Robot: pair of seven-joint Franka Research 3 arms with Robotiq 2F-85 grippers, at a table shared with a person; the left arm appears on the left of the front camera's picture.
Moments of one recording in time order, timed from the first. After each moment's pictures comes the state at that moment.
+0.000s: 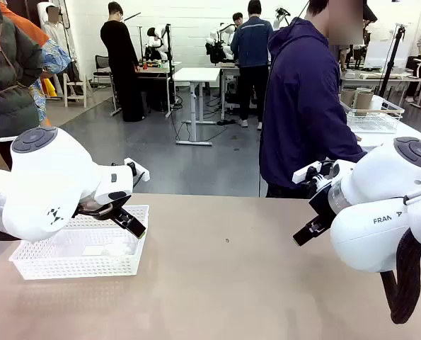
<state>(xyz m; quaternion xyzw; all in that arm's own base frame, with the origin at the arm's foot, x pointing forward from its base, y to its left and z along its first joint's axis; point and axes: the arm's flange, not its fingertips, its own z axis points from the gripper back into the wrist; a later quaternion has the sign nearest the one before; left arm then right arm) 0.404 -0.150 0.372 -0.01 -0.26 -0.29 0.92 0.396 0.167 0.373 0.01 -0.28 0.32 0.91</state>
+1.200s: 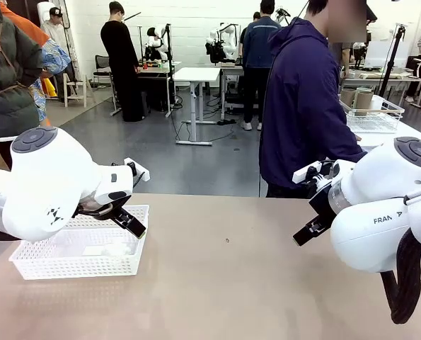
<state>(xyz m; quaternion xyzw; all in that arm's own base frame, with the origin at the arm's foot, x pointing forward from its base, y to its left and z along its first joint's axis) 0.404 -0.150 0.372 -0.01 -0.26 -0.29 0.92 0.396 0.167 0.373 0.01 -0.28 0.32 0.91</state>
